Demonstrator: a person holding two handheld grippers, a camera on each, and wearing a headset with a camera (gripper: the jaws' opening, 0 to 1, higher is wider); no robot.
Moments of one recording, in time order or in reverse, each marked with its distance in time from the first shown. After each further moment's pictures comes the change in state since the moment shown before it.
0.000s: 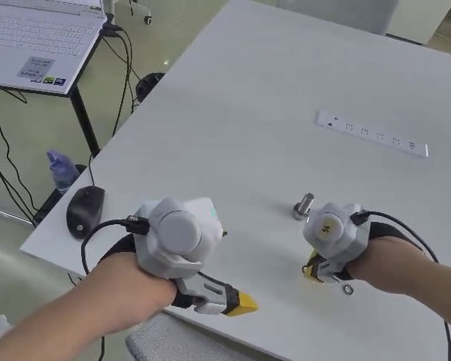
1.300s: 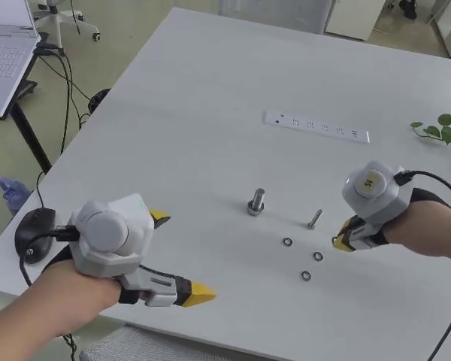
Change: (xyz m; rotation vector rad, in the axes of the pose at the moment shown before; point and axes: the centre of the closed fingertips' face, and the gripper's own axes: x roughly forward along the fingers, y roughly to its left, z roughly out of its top) left arm 0.003 0.021 0.001 0.002 -0.053 0.060; right arm -0.082 -0.044 -0.090 0.258 -0.048 -0.094
